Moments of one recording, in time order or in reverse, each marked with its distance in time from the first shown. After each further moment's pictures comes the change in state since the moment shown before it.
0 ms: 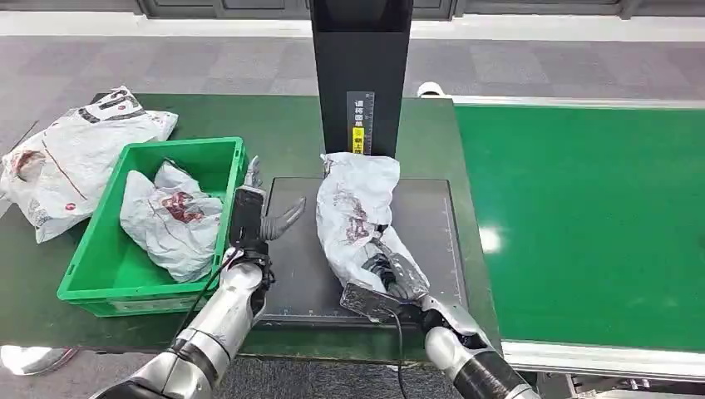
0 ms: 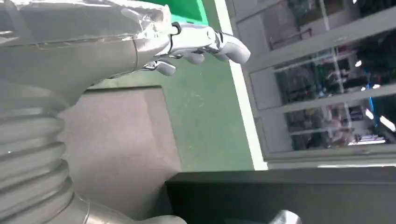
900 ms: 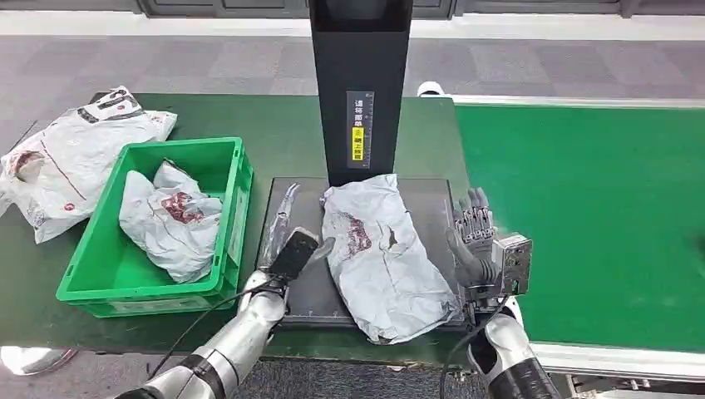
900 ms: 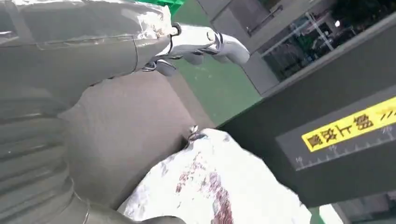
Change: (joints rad) left arm 0.027 -0.010 -0.174 0.138 -0.206 0.088 -0.021; right arm 0.126 0.001 -0.375 -0.179 -0.856 -0.059 -0.483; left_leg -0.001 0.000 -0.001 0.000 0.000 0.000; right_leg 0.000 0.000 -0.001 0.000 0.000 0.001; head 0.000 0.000
